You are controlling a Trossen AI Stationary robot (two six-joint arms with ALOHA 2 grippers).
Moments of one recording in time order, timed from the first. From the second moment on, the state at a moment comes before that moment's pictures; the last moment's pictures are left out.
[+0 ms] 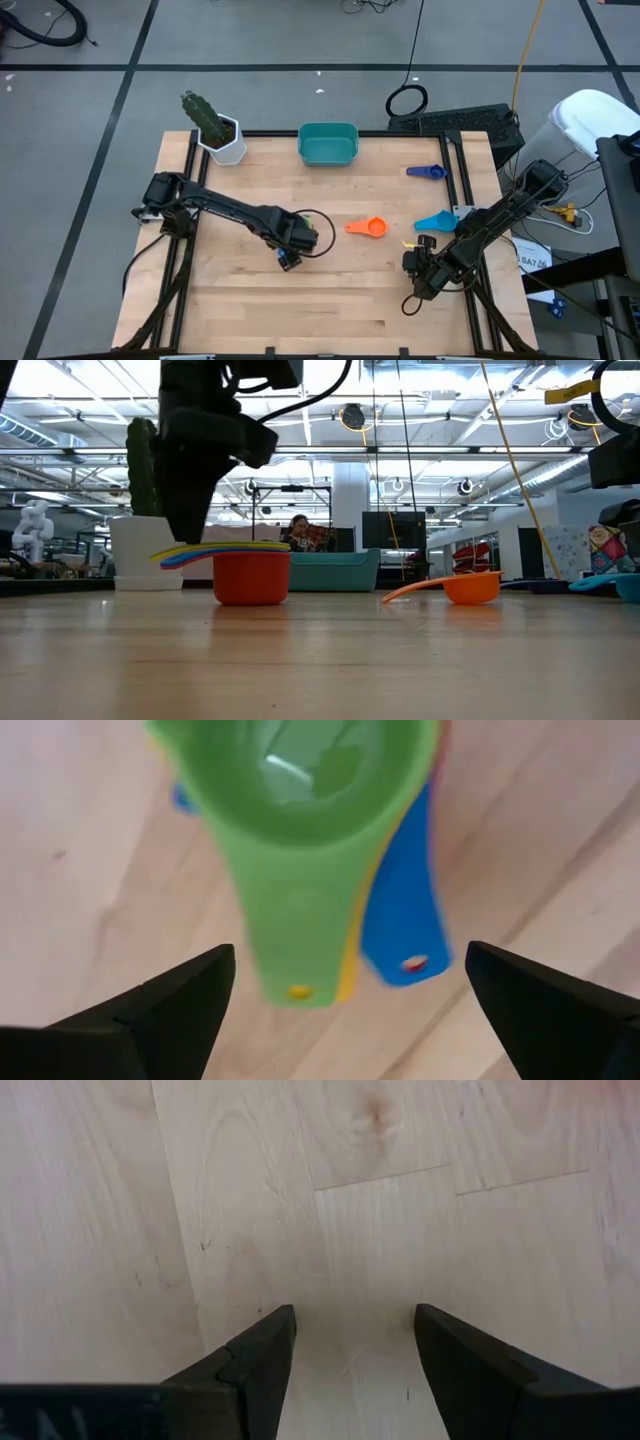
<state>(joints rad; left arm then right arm) -0.21 1.85 1.38 -1.12 -0.07 -0.73 0.75 1.33 0.54 -0.55 0.20 0.93</state>
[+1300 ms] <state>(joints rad) -0.24 1.85 1.38 -1.21 -0.11 -0.71 0.76 1.33 0.54 -0.55 0.18 0.95</state>
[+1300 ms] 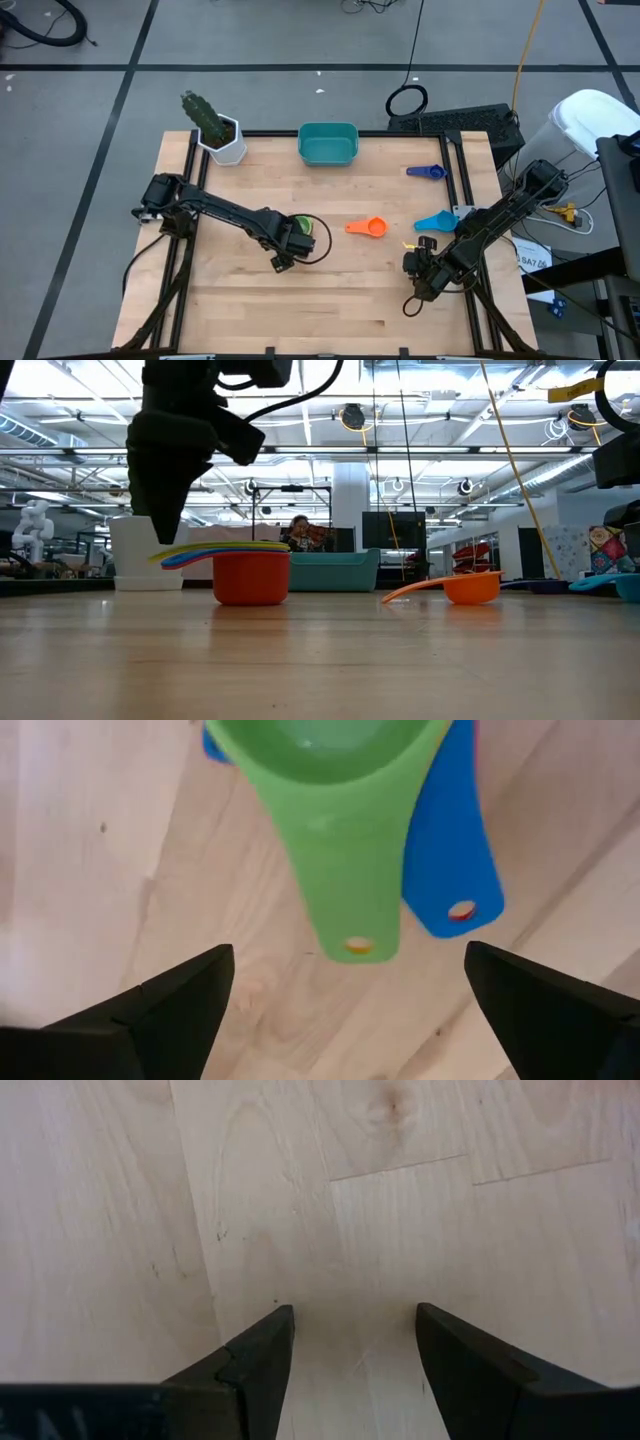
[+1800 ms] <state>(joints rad) -0.20 1.85 1.25 -1.07 -0.05 -0.74 0.76 1.33 0.54 -0.55 0.18 0.96</state>
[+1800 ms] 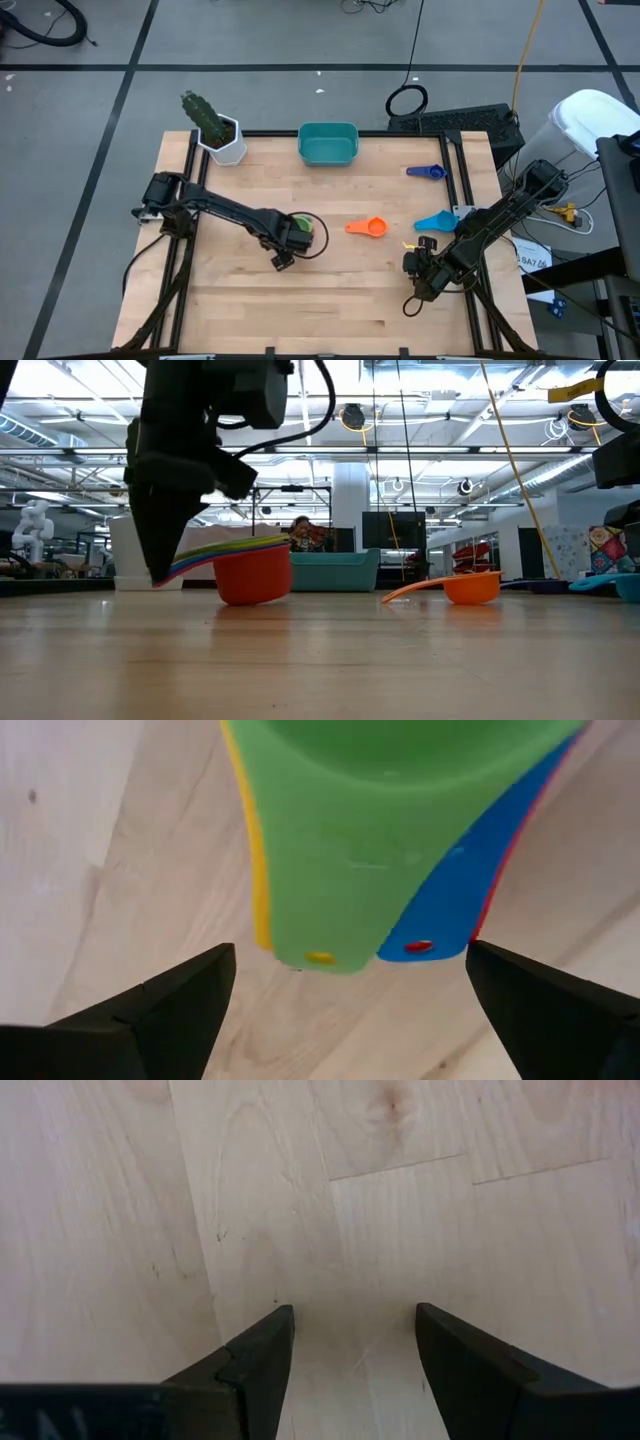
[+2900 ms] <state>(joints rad) -0.25 1.85 1.24 -0.96 -0.04 -0.90 0.76 1.33 0.54 -0.54 0.18 0.95</state>
